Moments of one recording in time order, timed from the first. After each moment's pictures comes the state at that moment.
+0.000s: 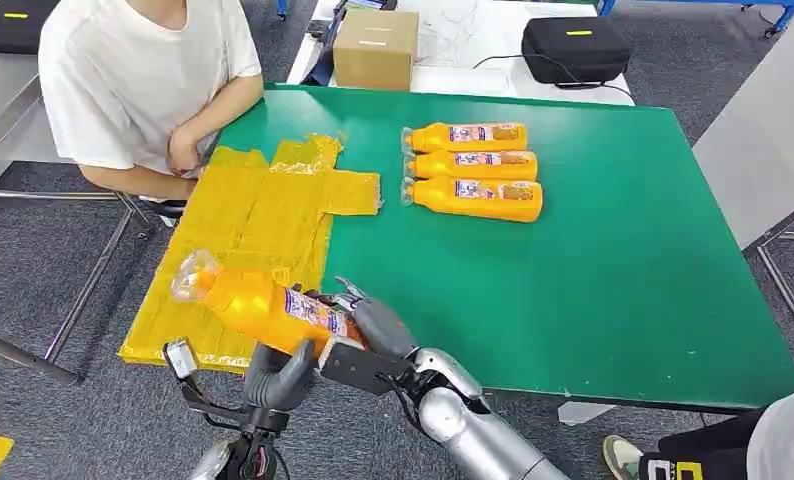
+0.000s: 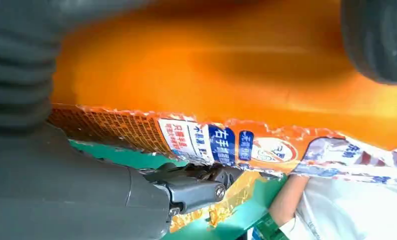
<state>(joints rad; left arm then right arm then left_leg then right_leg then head) 0.07 -0.18 -0.34 -1.30 0.78 -0.28 -0.40 -0.38 0.12 0.79 -1.05 0.44 -0.06 -0.28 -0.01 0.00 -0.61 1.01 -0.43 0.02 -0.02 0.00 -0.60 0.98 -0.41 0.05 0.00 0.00</state>
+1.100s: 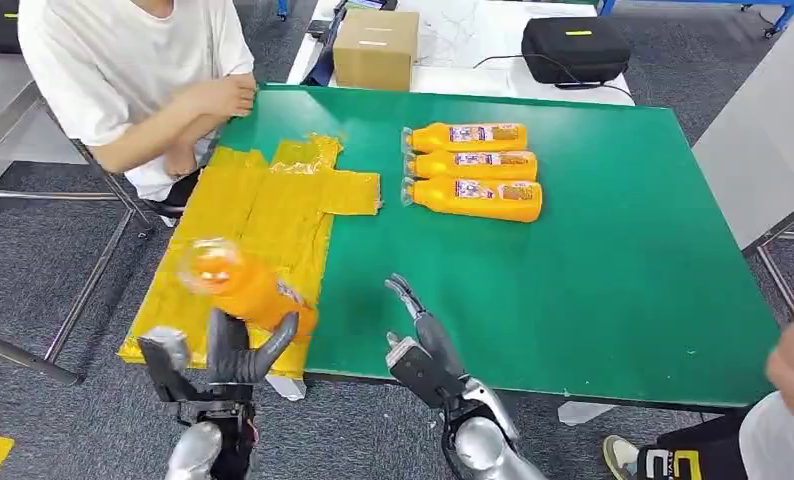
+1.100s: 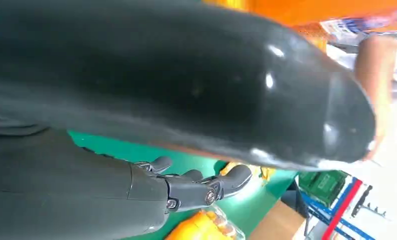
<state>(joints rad) 0.03 -0.21 -0.18 -1.38 -0.11 0.30 -0.53 -0.15 0.10 0.55 -1.20 0.45 -0.15 -0.36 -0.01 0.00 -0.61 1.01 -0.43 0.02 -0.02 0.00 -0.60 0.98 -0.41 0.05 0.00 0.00</state>
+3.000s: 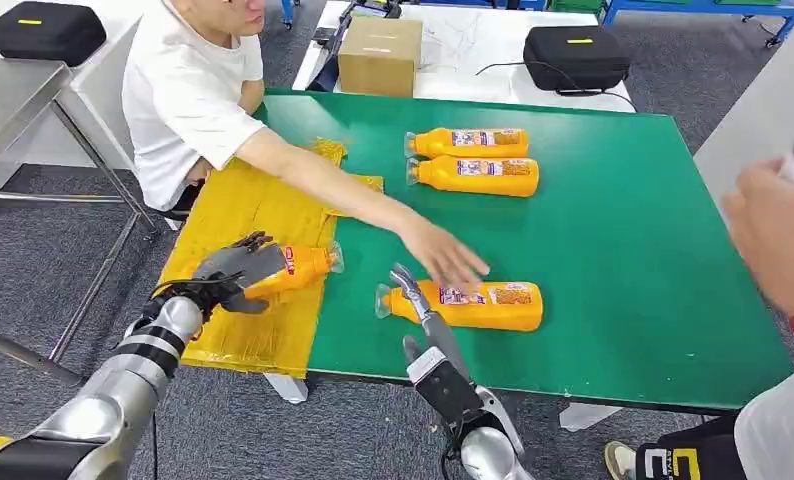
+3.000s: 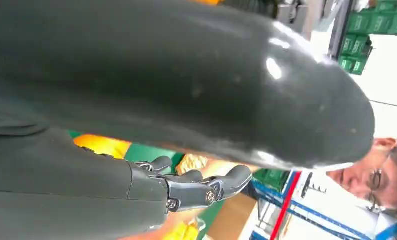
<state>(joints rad) -0.60 0.04 -0.13 -0.55 -0.78 -0.20 -0.21 -0.08 0.12 0.51 -1.34 0.37 -0.09 -0.45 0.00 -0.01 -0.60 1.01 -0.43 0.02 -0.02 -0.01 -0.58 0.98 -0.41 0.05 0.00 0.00</state>
